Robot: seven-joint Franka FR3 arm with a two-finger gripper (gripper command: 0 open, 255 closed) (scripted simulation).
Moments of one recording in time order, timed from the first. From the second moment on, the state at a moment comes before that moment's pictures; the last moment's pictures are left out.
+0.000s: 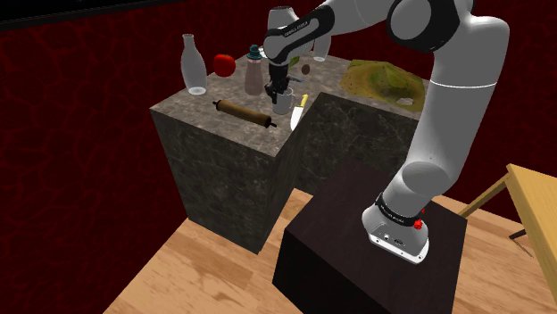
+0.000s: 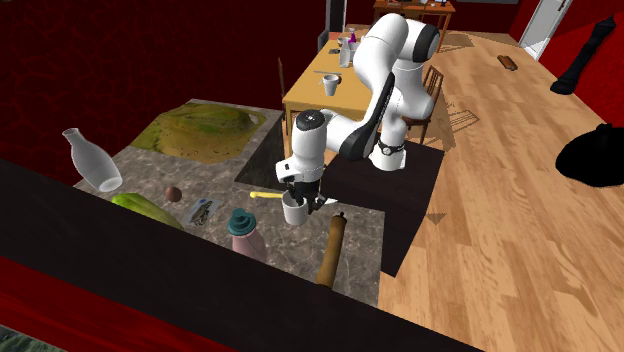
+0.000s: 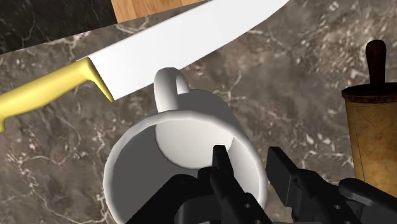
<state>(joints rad) -0.07 0.30 -0.10 -1.88 -0.05 2.17 -0.12</state>
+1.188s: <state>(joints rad) -0.07 0.25 -0.10 -1.83 -0.05 2.07 -0.12</state>
